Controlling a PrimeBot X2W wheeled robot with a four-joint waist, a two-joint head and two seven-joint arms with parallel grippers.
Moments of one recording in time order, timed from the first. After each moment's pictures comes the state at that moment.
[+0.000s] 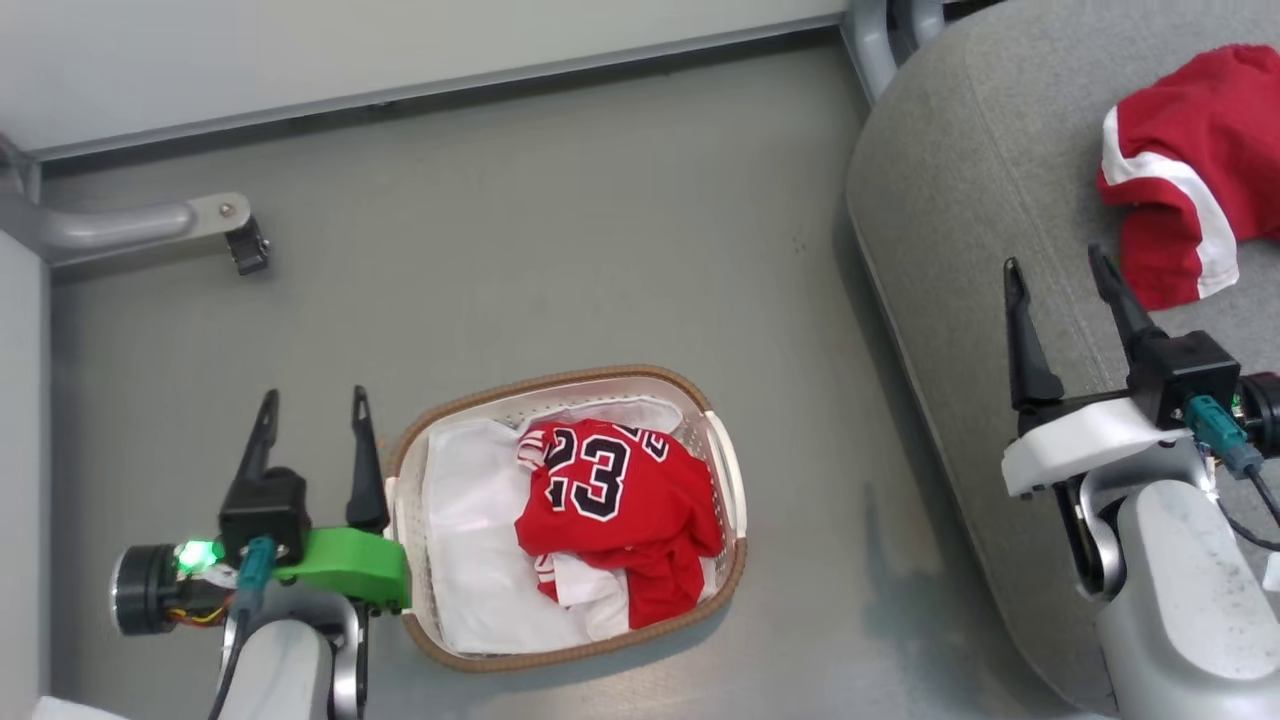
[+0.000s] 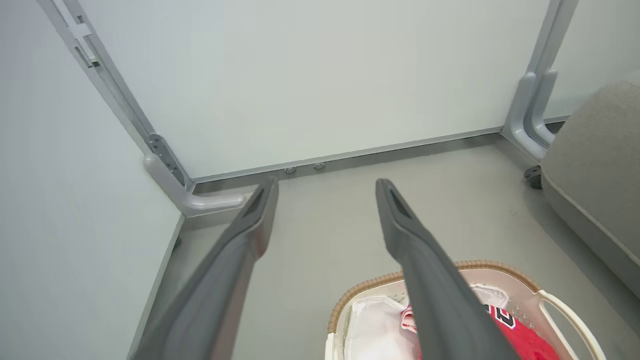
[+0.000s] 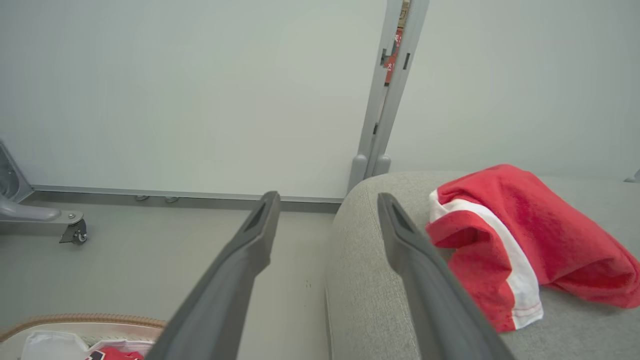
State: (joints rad) left arm -0.24 0.11 -0.16 0.38 -0.11 0.11 -0.26; right arm -0.38 -0.10 -0.05 0.32 0.03 0.13 -0.26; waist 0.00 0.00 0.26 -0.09
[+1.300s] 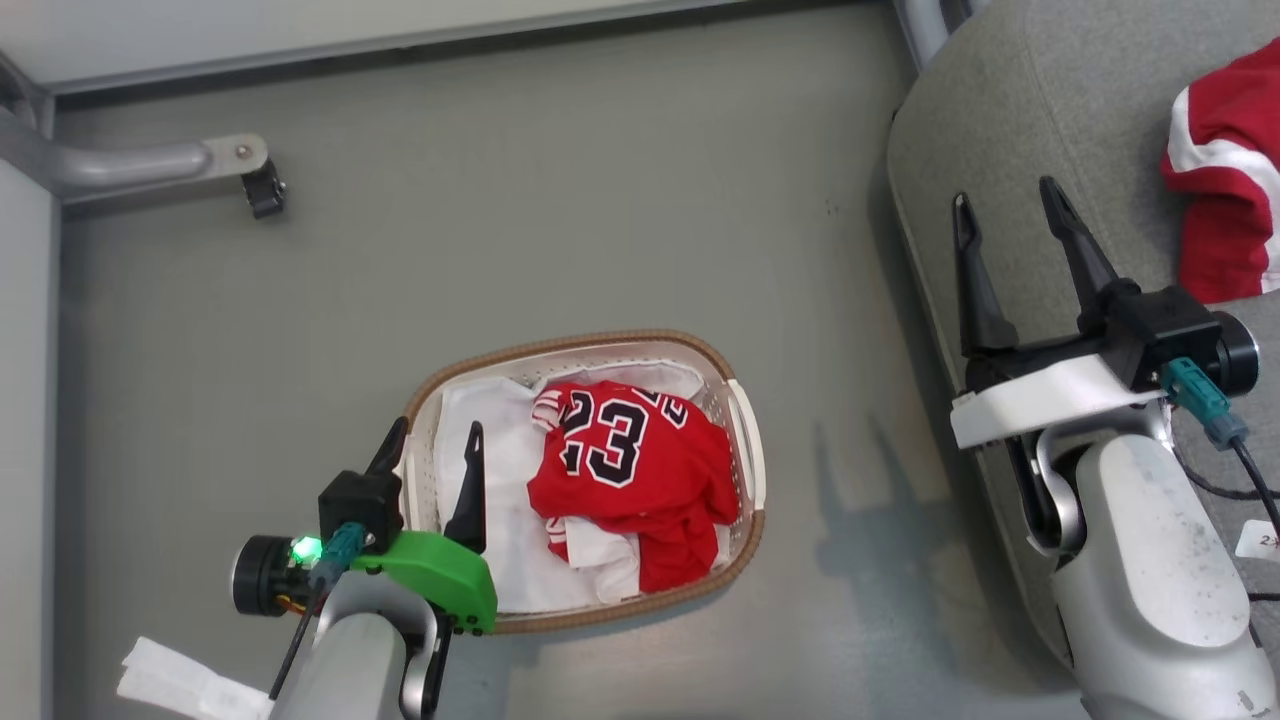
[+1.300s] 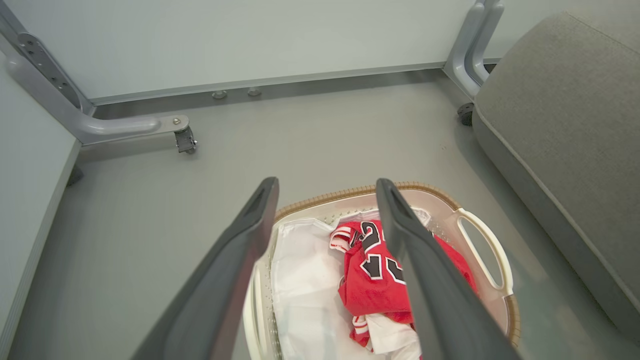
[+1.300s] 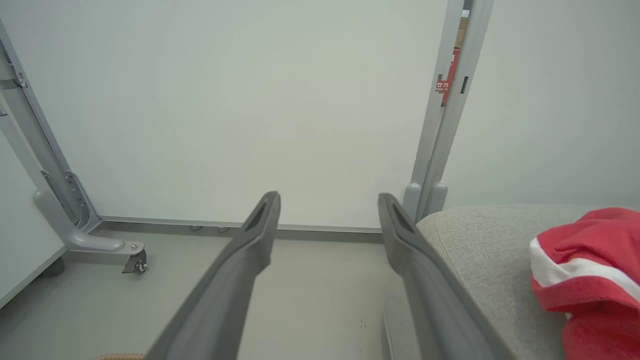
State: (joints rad) left arm -0.29 0.05 -0.23 0.57 -0.19 -0.04 -0.26; right arm -0.42 -0.05 0.02 0.22 0.08 0.13 -0.26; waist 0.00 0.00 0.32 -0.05
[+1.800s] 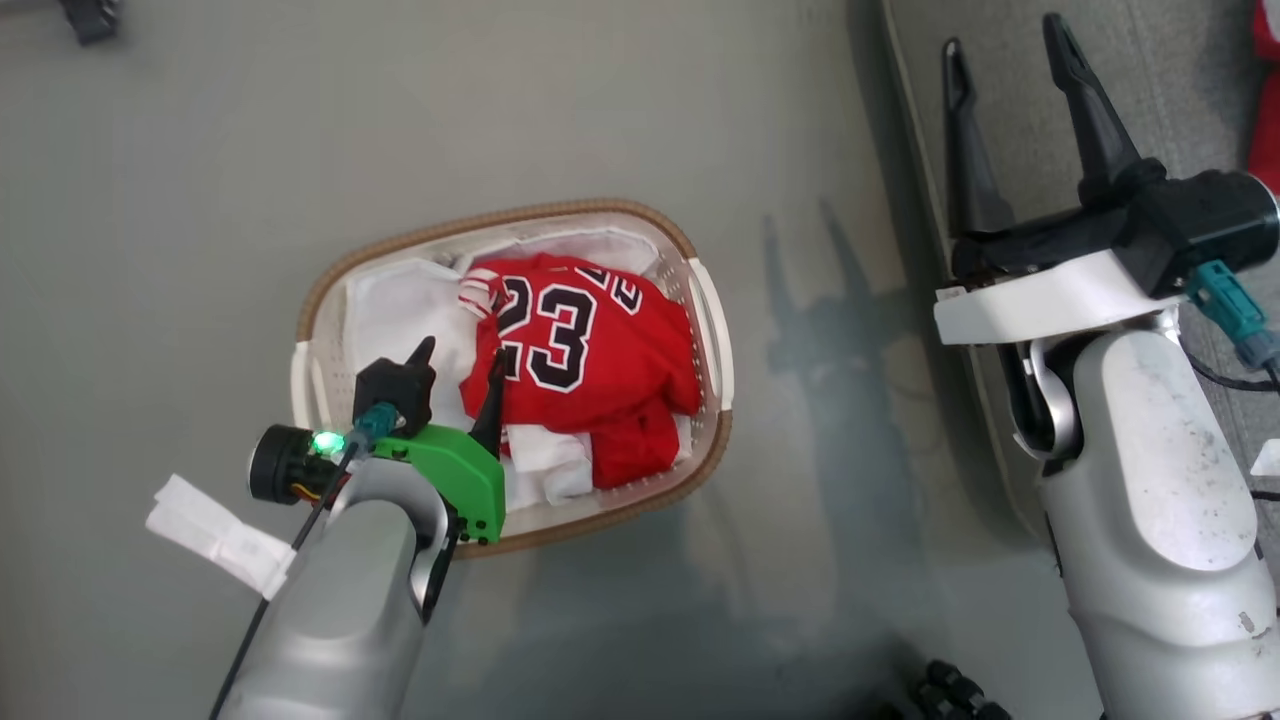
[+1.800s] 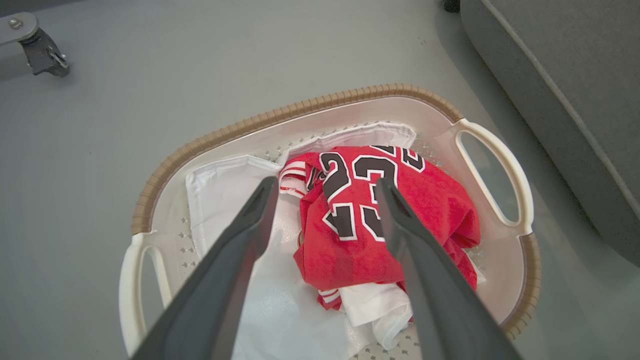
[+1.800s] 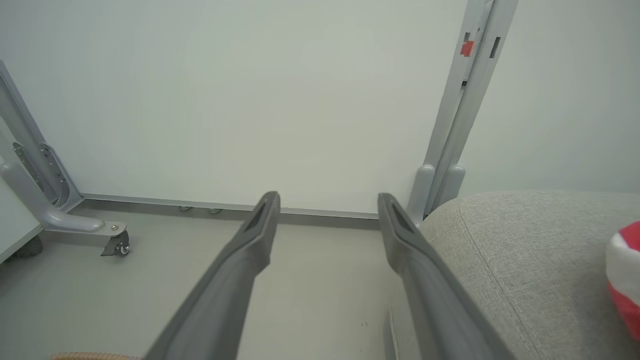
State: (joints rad) left arm -0.61 0.05 -0.39 0.92 -0.26 -0.09 -0.26; right arm -0.59 -0.05 0.07 0.14 0.09 0.13 -0.26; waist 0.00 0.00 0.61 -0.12
